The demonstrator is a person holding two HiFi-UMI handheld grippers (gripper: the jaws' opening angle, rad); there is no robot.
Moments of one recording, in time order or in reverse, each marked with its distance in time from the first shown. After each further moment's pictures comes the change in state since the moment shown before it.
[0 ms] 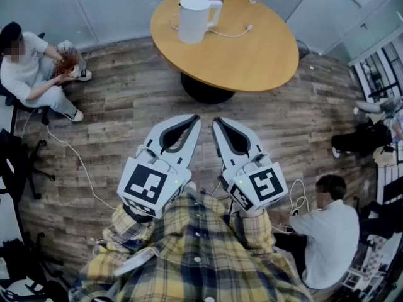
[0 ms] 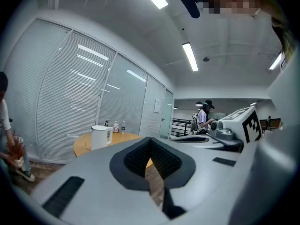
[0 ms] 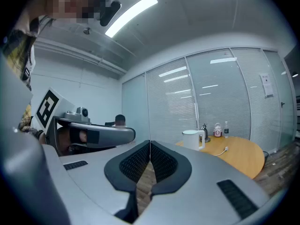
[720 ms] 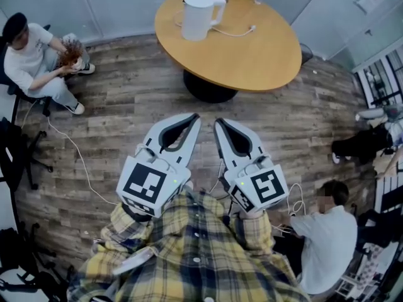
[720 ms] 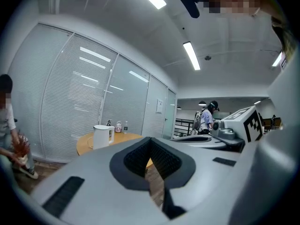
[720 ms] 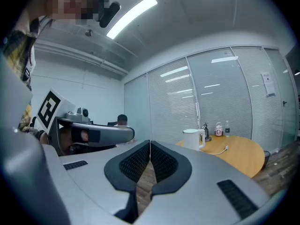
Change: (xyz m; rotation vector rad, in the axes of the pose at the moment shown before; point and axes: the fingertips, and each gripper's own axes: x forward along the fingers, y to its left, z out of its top) left arm -0.003 -0.017 -0.006 0.000 -0.009 0.042; right arm -0.023 -0.003 -0.005 0.000 -0.002 0.027
